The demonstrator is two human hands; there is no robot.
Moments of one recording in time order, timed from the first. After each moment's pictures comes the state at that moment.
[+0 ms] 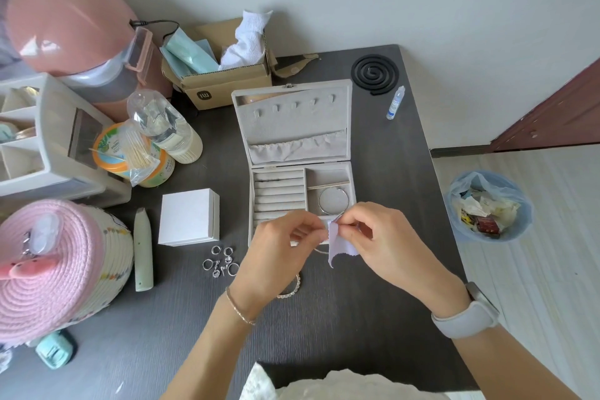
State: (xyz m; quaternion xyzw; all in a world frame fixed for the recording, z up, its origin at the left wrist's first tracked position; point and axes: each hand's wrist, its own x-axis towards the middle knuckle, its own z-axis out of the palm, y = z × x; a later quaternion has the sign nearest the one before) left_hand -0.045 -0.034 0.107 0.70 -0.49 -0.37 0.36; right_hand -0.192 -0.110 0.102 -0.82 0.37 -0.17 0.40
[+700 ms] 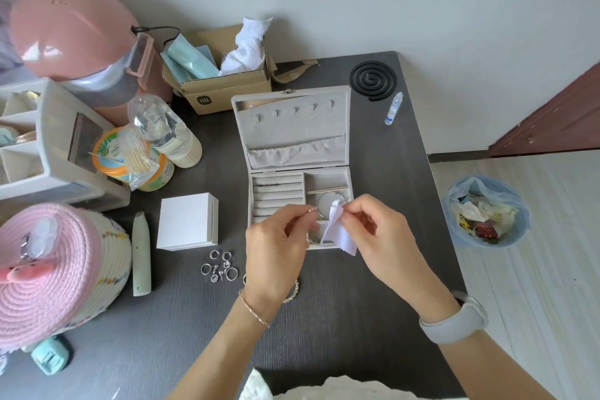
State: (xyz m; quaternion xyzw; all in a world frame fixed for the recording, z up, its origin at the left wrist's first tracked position) left_hand -0.055 -0.042 0.100 0.75 -0.40 -0.24 0.46; right_hand -0.187 -0.106 0.101 -0.72 0.41 -0.27 0.48
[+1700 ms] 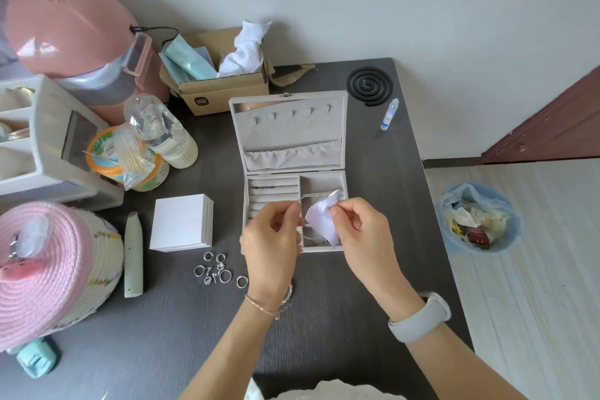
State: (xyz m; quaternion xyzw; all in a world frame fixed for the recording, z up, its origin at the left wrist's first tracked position) left_hand -0.061 -0.054 0.094 0.79 -0.25 -0.28 0.49; right_hand -0.167 -0.104 0.088 -0.65 0.50 -0.31 0.47
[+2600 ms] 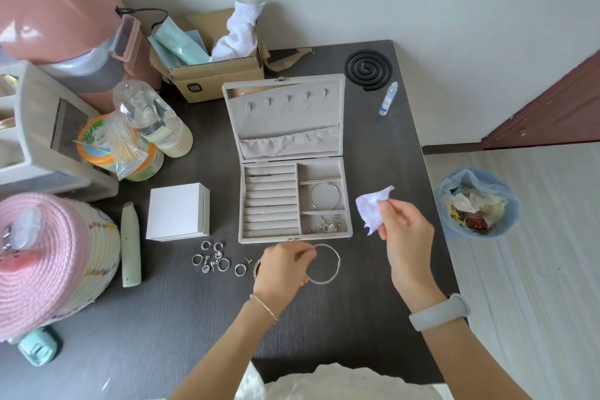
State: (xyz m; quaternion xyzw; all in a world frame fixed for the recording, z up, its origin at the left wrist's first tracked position) left_hand -0.064 -0.023 0.026 0.80 -0.39 -0.40 0.24; right_hand -0.206 -0.111 0.054 -0.44 0.64 -0.37 0.50
